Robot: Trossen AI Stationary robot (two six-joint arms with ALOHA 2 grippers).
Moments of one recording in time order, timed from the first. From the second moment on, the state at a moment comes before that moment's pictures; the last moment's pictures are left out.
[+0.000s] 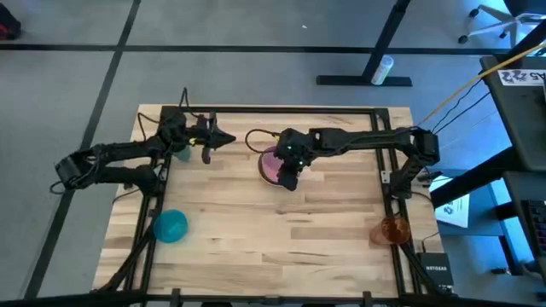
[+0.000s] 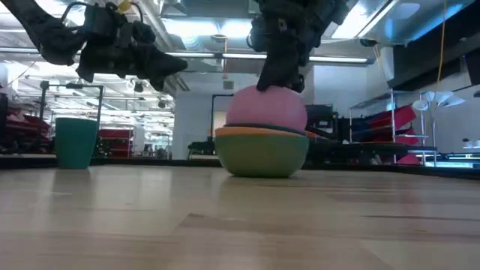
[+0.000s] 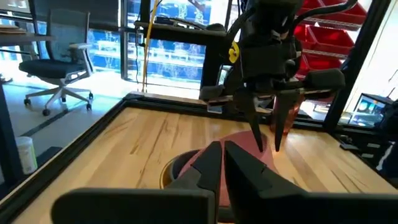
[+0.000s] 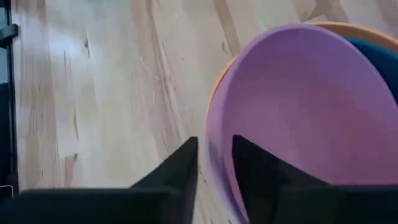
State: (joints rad) left arm 0.73 1.10 0.35 0.71 0.72 -0.07; right arm -0.14 1.72 1.33 -0.60 -0.25 0.28
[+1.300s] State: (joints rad) left arm 0.73 1.10 0.35 0.62 0.73 -0.09; right arm -0.14 1.84 1.33 -0.57 -0.14 0.23
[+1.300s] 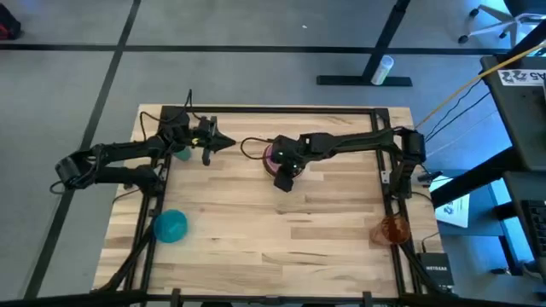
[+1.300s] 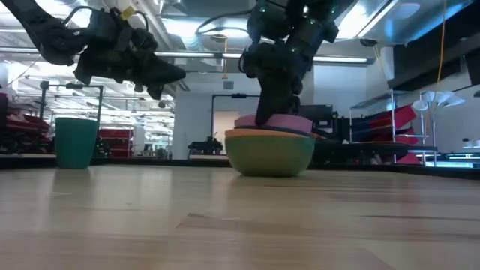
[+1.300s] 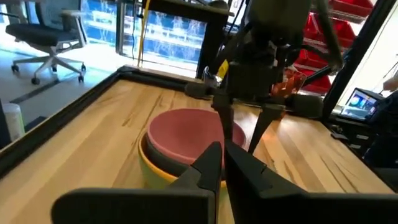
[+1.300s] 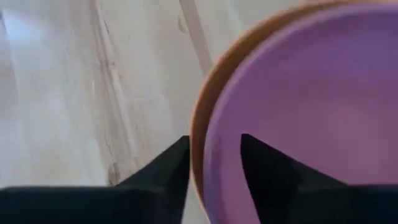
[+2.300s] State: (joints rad) left arm 0.69 1.10 0.45 0.88 0.85 -0.20; right arm -0.10 1.69 1.48 -0.72 0.02 0.01
